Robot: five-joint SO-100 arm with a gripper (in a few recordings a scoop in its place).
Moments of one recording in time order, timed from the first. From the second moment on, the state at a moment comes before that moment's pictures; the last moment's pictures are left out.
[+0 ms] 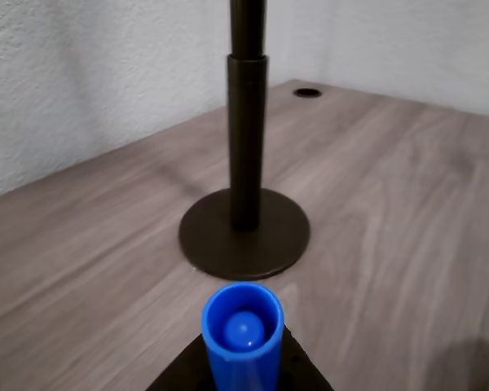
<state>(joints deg) 6.2 111.3 152.7 -33.8 -89.1</state>
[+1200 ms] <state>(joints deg) 26.5 134.6 118.6 14.9 -73.2</state>
